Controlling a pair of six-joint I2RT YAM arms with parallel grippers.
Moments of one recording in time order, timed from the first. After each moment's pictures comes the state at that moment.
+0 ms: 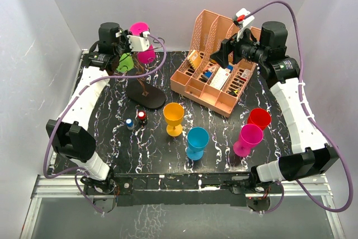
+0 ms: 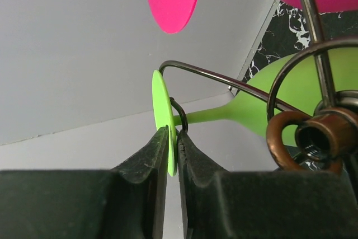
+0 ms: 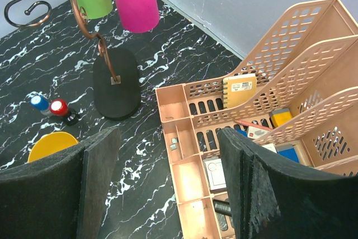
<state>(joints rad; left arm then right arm) -0.25 1.62 1.68 -0.44 -0.20 1.35 0.19 1.39 1.65 -0.52 -0.59 -0.16</state>
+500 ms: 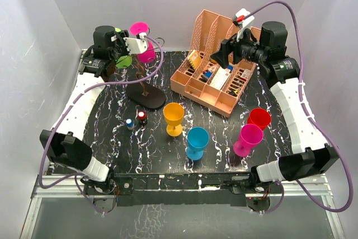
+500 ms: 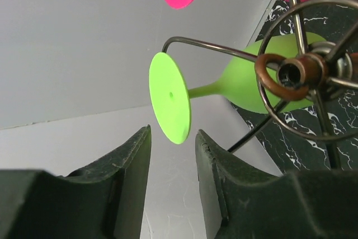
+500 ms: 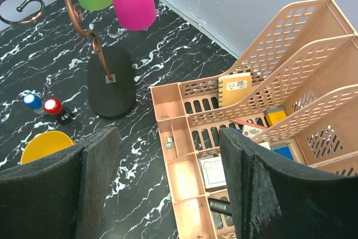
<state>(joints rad) -0.25 1.54 1.63 -0.46 -0.17 1.29 0.19 1.39 1.65 -0.52 -0.58 -0.17</state>
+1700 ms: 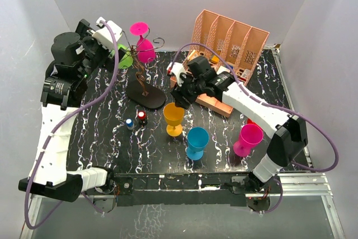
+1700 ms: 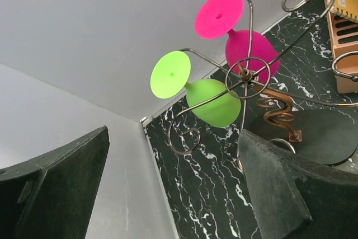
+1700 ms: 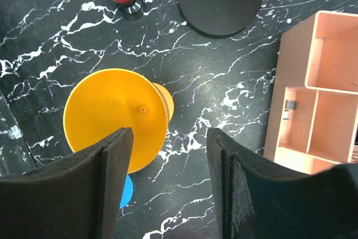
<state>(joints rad) -0.22 1.22 1.72 -0.69 0.03 0.65 0.67 1.59 1.49 -0.65 -0.36 -0.29</state>
